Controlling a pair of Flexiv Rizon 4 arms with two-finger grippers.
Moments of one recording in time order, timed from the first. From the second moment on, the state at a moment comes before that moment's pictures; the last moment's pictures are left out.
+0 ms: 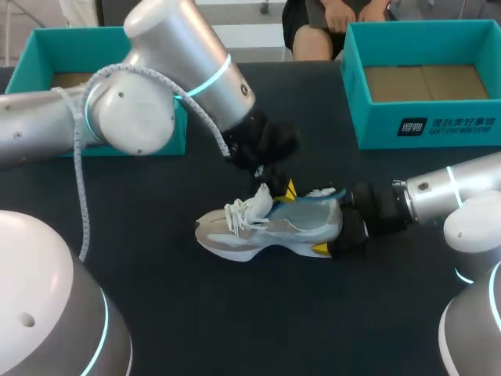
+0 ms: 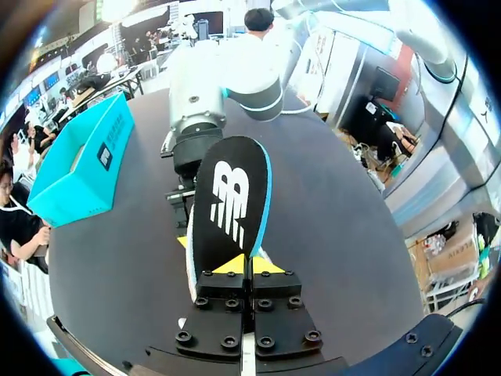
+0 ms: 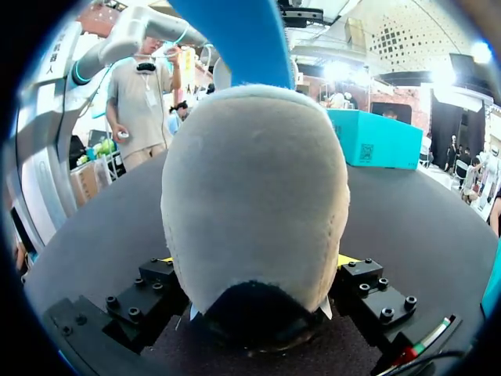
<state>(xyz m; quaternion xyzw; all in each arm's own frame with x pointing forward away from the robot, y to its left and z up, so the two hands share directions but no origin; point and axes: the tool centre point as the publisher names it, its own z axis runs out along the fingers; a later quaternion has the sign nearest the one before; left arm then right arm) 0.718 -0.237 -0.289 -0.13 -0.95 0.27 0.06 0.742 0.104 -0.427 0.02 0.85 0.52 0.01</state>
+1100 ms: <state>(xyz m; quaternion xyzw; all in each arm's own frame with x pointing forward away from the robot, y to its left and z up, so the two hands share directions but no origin) 0.718 -0.267 -0.308 -0.11 -0.92 0.33 -0.18 0.742 0.105 -0.427 0.02 0.85 0.52 0.01</state>
